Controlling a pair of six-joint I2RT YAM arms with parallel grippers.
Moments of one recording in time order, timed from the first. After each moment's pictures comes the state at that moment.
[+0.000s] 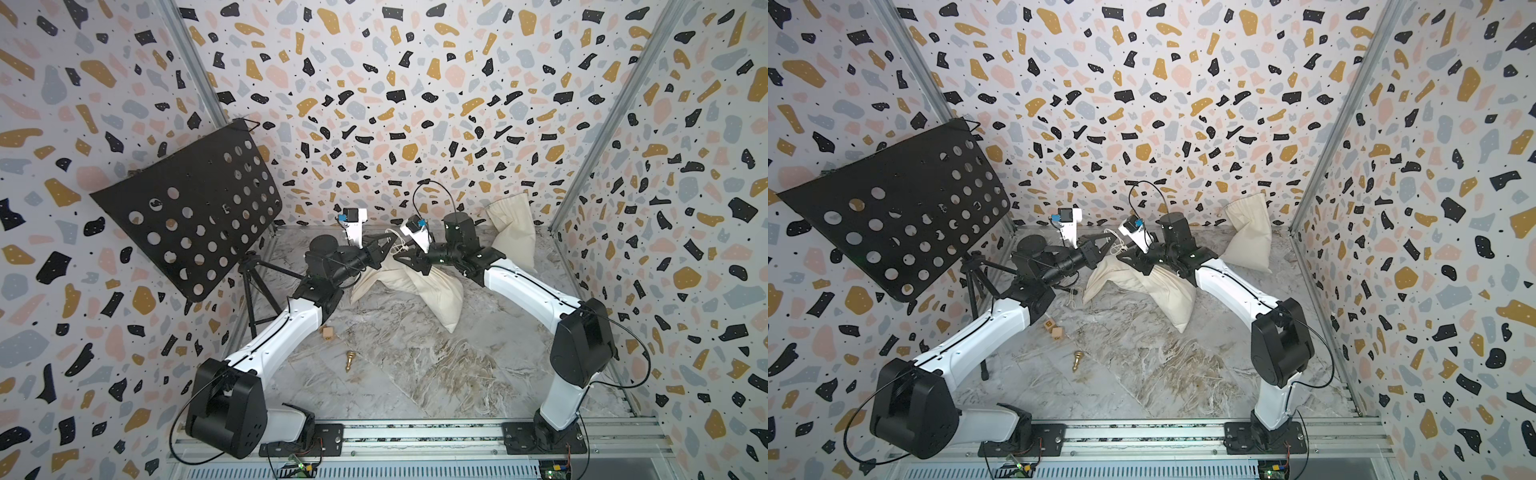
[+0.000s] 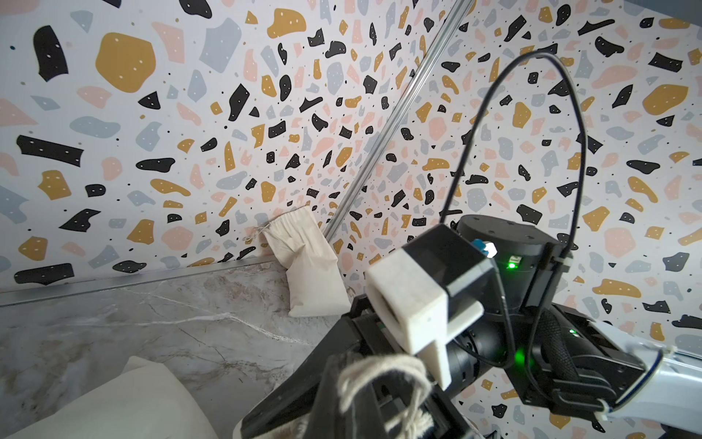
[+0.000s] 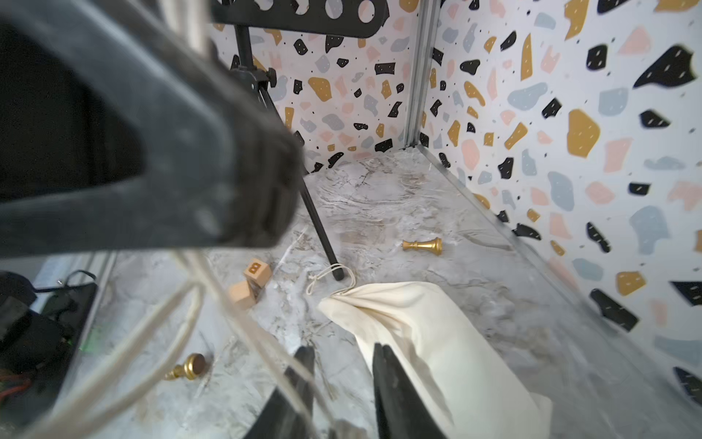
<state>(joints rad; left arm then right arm) -0.34 1.35 0.99 0.45 0.58 -0.58 0.60 1.80 1.54 -0.14 -0.66 -0.21</state>
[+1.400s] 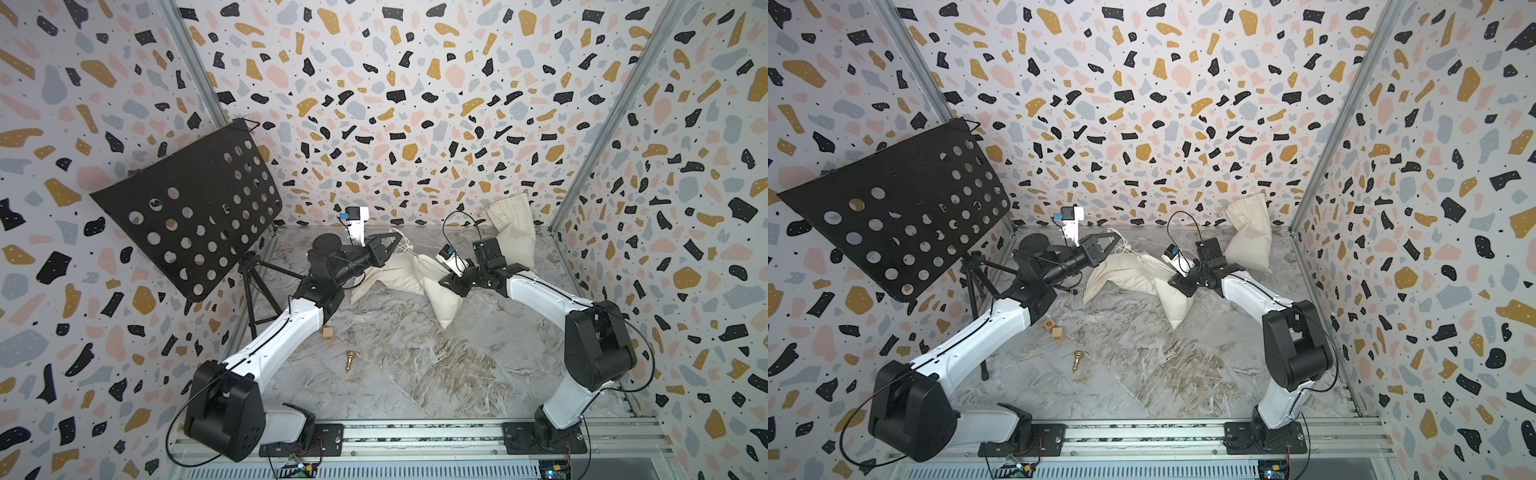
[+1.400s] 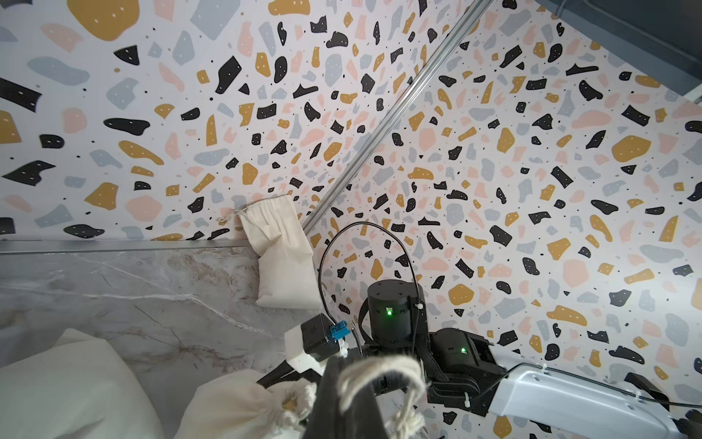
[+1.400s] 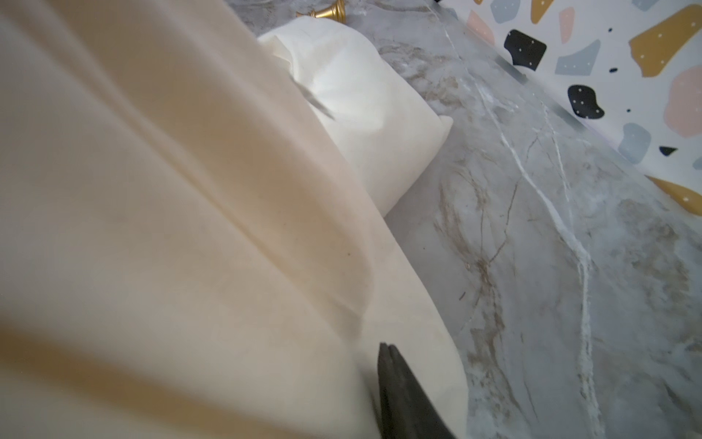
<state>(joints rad) -0.37 1.36 1.00 0.44 0.56 -0.73 0.38 1.71 1.21 -0.31 -0.45 -0.45</state>
